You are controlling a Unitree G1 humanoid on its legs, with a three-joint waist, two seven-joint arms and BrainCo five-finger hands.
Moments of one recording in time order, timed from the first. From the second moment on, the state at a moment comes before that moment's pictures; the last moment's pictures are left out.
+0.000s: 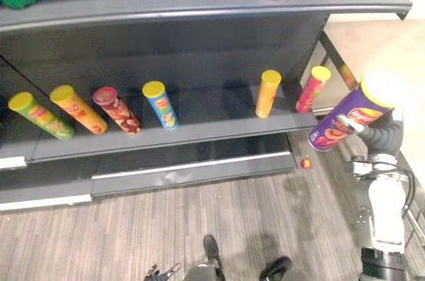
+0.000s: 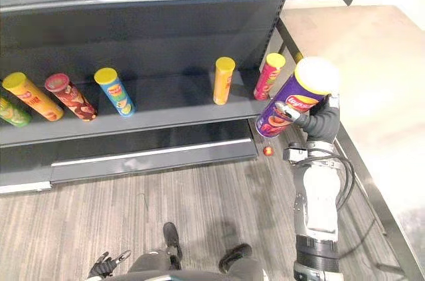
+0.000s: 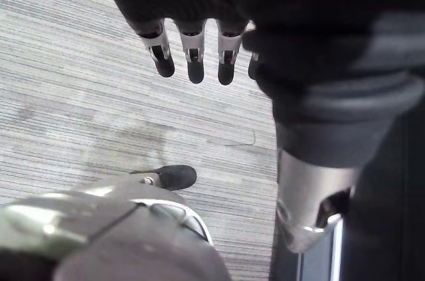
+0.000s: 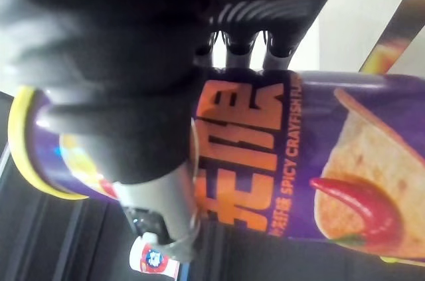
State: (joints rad) left arm 0.14 0.09 0.41 1.07 -0.03 -0.12 0.04; right arm -0.10 -0.18 -0.23 -0.22 0.18 -0.22 -0.05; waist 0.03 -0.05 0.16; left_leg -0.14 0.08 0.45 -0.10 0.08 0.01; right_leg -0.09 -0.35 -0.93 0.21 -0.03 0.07
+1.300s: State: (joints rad) left arm 0.13 0.08 0.41 1.10 -0.11 -0.12 0.02; right arm 0.09 -0.10 -0.10 -0.24 0.12 -0.21 0.03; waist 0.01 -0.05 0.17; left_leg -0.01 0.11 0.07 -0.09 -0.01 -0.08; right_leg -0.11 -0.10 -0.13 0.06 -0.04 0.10
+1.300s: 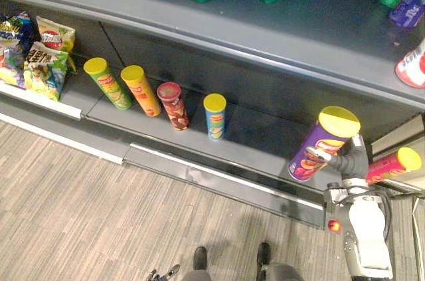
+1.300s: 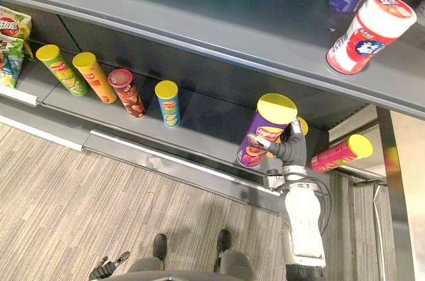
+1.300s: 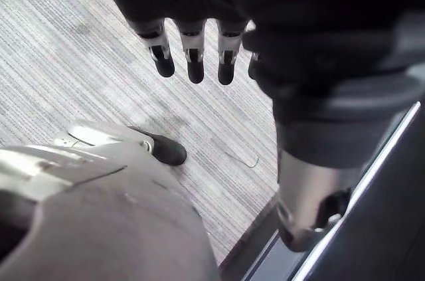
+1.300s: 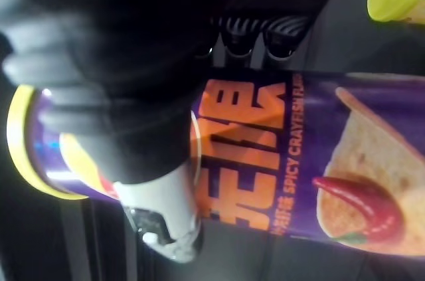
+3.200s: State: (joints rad) left arm -0.17 0.06 0.02 0.71 -0.02 -0.21 0.27; right arm -0.80 -0.14 -0.14 -0.01 -0.24 -0.18 -0.60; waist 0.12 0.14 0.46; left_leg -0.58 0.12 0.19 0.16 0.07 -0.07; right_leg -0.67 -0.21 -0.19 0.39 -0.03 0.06
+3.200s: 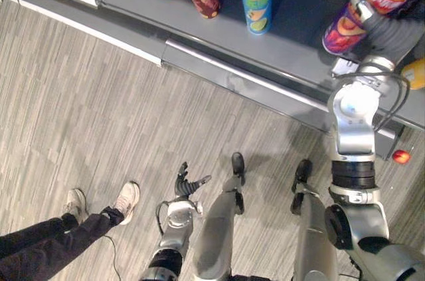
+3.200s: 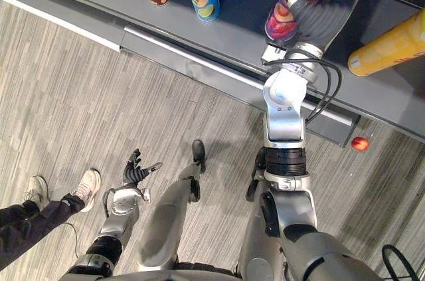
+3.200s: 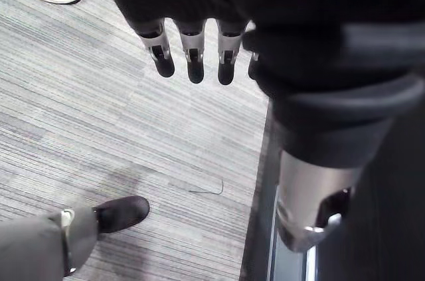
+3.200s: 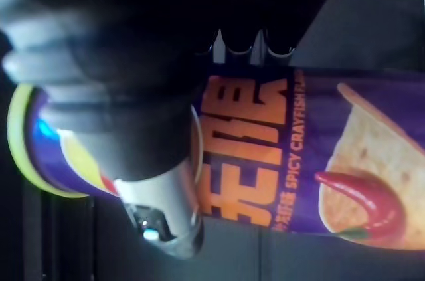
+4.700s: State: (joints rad) left arm -0.11 0.02 0.04 0.56 -0.03 -0.22 0.27; right arm -0.86 -0.14 -0.15 0.17 -0.19 -0.17 -0.60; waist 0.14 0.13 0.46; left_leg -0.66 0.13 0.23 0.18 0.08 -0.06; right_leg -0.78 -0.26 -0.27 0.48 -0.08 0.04
